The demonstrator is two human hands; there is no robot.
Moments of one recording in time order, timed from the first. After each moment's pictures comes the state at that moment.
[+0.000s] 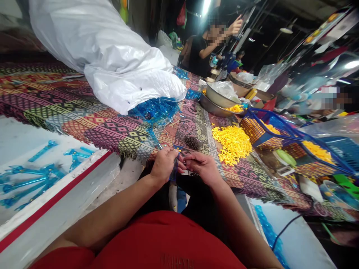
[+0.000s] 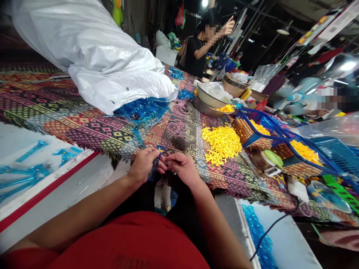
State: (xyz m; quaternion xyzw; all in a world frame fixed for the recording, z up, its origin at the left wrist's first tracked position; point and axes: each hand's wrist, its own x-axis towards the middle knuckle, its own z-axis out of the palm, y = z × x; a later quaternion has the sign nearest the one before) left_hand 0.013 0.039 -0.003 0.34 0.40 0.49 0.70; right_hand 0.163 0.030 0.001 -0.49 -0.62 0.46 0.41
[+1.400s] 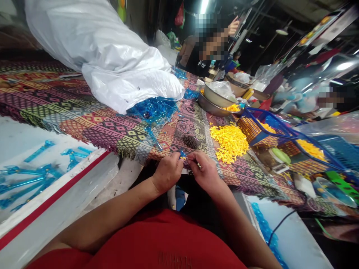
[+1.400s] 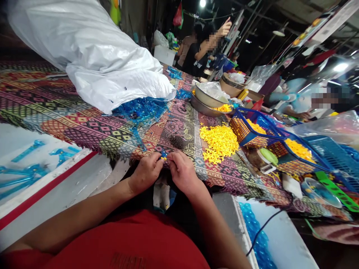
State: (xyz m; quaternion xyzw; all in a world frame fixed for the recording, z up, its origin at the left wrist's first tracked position) left_hand 0.007 0.023 -0.015 0.81 0.45 0.33 0.18; right_hand 0.162 0.011 0.014 -0.45 -0.82 0.04 0.35
